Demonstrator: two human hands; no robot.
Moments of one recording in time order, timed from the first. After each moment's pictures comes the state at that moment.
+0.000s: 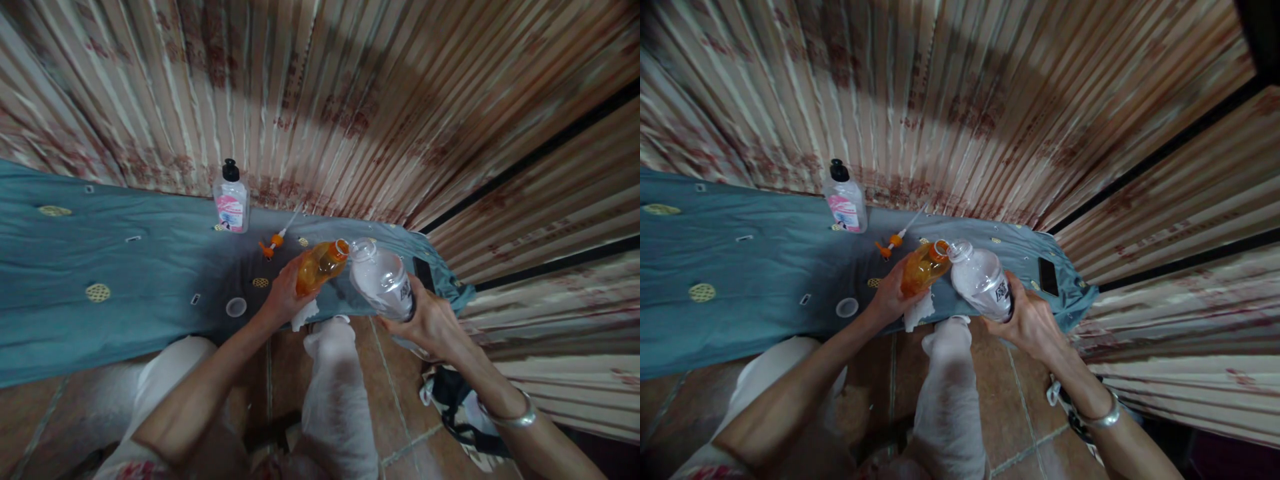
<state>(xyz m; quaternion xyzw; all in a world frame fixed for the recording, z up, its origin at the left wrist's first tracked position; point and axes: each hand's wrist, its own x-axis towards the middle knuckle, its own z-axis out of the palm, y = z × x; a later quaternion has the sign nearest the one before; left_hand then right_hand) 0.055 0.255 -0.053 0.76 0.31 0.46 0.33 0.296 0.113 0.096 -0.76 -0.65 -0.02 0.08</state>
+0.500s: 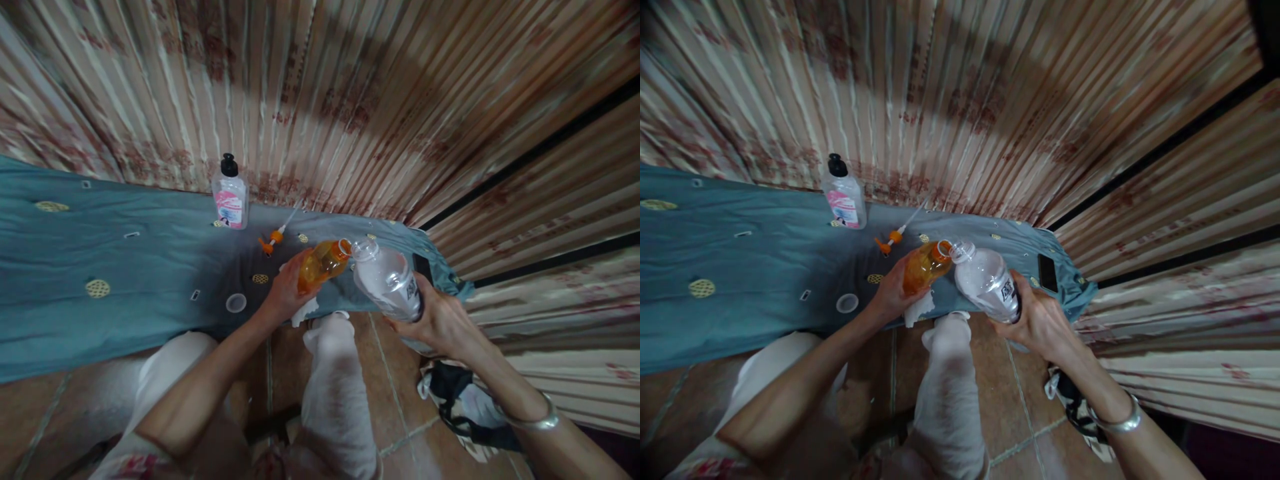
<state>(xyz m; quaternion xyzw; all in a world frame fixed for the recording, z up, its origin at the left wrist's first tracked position) 0.057 0.252 -0.053 0.78 0.32 0.44 0.31 0.304 0.102 0.109 -0.73 -0.68 -0.05 0.04</state>
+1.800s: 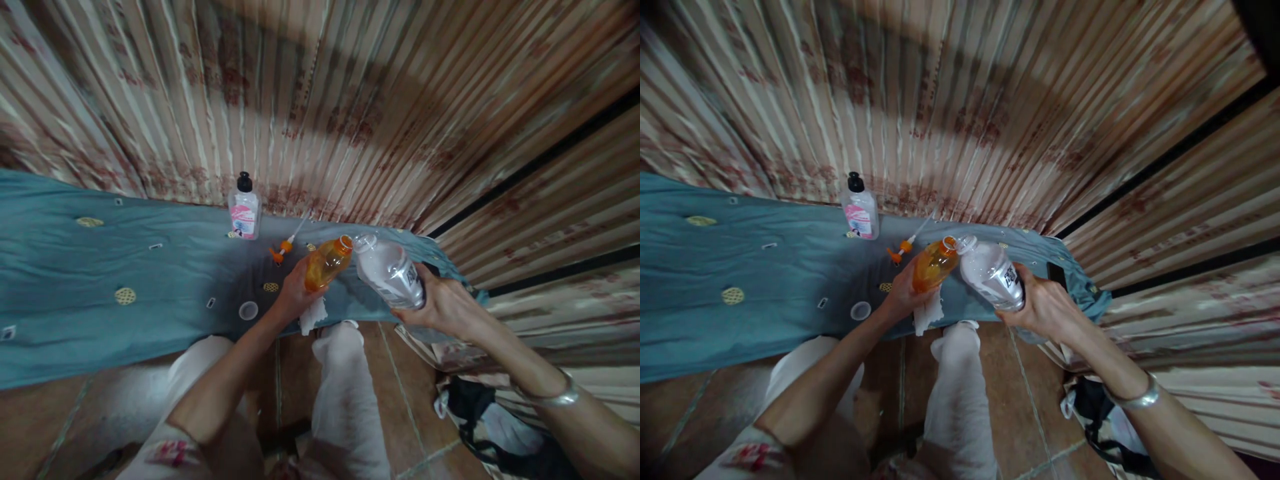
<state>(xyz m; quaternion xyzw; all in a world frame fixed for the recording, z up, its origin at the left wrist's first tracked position) 0.059 0.272 -0.061 0.73 0.30 0.47 0.38 0.301 0.141 0.132 -0.72 -0.70 -0.01 -0.01</state>
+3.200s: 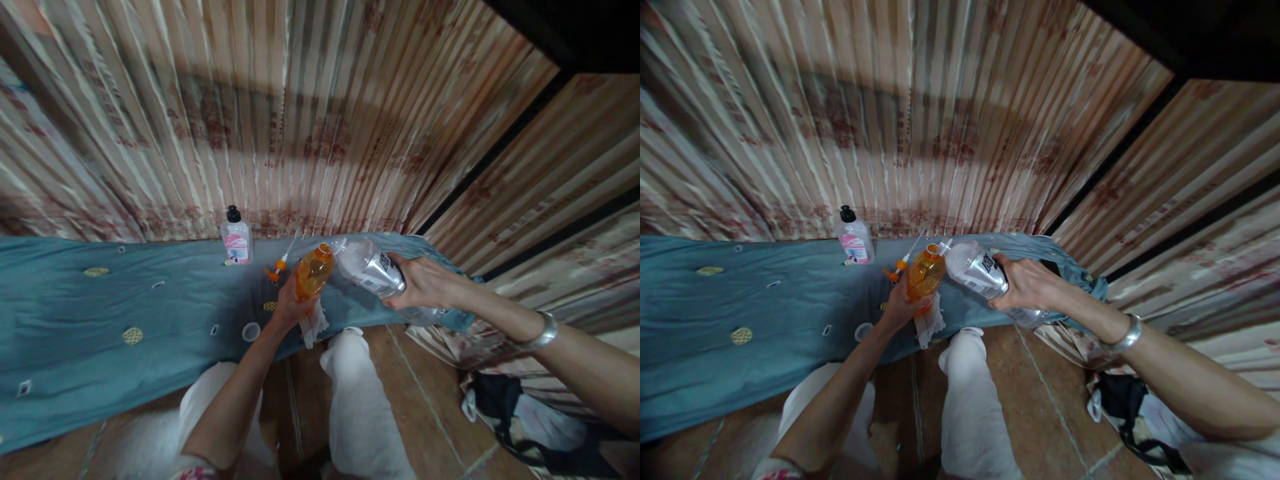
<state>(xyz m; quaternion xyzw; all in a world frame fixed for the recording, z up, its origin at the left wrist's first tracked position) 0.054 0.287 -0.067 0.73 0.31 0.48 0.38 0.298 0.162 0.150 -0.69 -0.73 0.01 -0.02</state>
